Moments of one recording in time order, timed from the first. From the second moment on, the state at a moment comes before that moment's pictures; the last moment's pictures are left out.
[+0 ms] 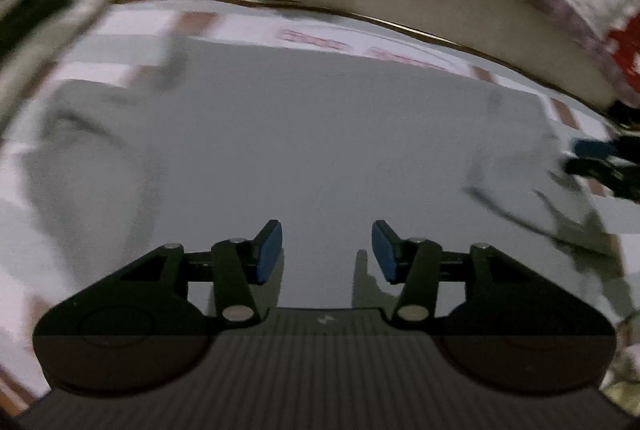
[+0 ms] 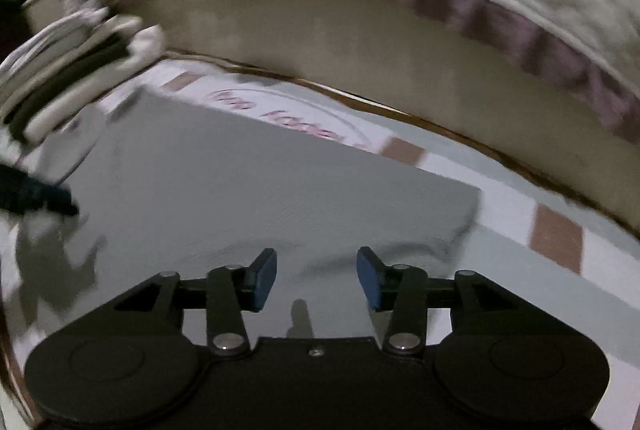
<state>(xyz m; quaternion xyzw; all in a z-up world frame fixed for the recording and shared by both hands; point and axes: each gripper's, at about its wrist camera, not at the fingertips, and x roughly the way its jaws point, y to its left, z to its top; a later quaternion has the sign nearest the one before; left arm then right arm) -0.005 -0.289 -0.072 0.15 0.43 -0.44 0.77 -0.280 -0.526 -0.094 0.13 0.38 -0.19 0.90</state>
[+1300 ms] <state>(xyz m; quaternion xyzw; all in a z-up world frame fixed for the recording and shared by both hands) 0.173 -0.177 -0.141 -0.16 0.51 -0.30 0.79 -0.048 -0.272 -0.150 0.07 0.37 -0.06 0.92</state>
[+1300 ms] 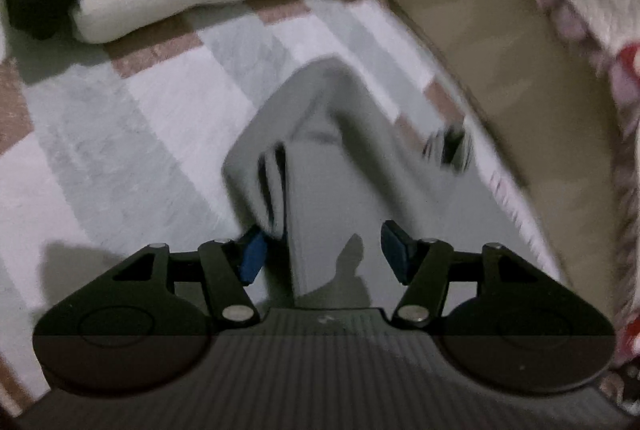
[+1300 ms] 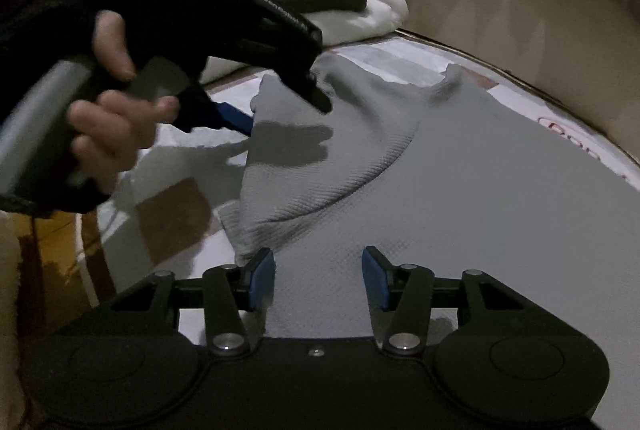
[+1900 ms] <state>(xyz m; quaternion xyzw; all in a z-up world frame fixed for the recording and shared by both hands) 0.080 -0.209 -0.057 0.00 0.25 -0.45 0.86 -0.070 -0.303 -0.151 0.15 0.36 0.02 0.92</state>
